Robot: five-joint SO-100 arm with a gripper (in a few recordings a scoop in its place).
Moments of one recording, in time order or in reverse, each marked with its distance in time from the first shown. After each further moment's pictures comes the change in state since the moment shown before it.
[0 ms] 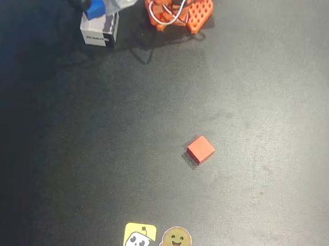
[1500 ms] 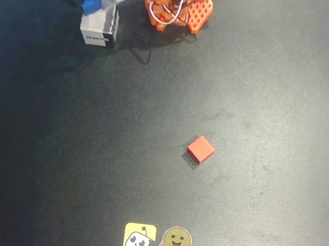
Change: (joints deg) arm -0.4 -9.2 -9.2 1.5 -0.5
